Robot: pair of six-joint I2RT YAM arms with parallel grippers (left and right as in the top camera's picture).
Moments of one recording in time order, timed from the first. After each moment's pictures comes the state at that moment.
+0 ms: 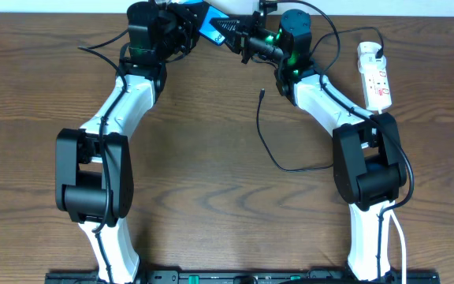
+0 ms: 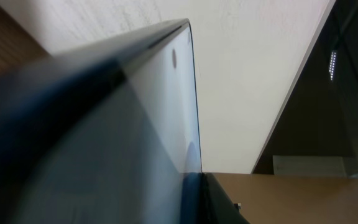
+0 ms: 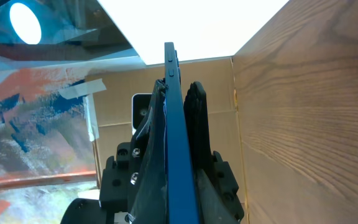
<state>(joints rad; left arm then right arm) -0.14 2.03 1.48 0.37 0.51 -1.38 0.34 2.22 1.64 0.58 -0.78 1.63</state>
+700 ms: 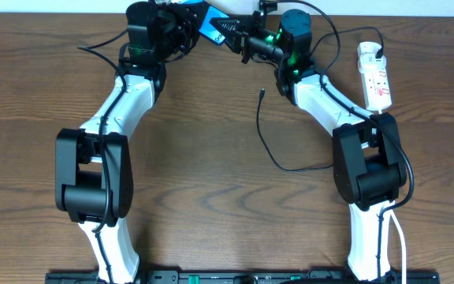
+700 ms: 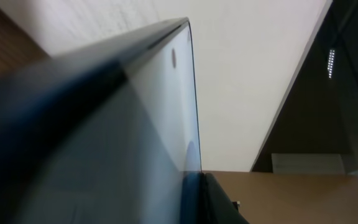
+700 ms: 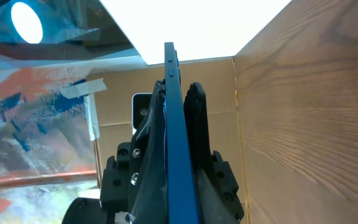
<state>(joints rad) -0.14 2.03 1.48 0.38 0.52 -1.38 0.34 2.22 1.64 0.59 -0.78 1.63</state>
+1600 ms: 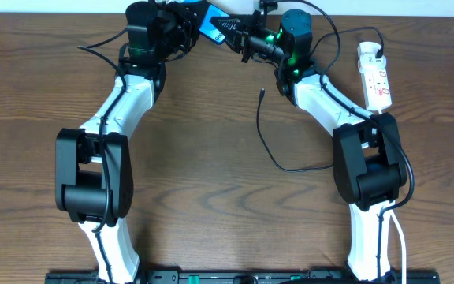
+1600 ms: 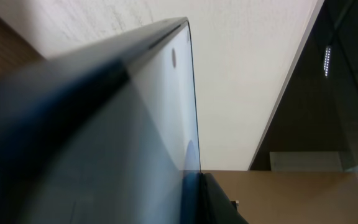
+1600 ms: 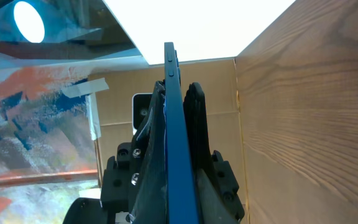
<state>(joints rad) -0.14 2.03 1.48 0.40 0.52 -1.38 0.34 2.22 1.64 0.60 -0.78 1.63</state>
